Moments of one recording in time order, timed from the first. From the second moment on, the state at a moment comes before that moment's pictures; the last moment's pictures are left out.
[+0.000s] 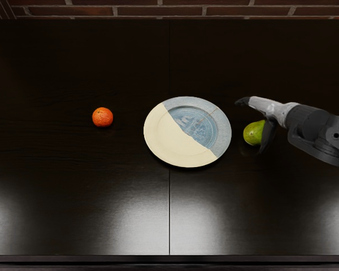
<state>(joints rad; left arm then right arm) -0.05 0.00 -0.11 -0.18 0.01 -0.03 0.07 0.90 -0.68 0.42 1.55 -1.23 0.09 -0.61</state>
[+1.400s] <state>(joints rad) -0.05 0.00 -0.11 -0.18 0.01 -0.03 0.07 0.87 -0.60 0.36 1.43 -1.36 0.05 -0.61</state>
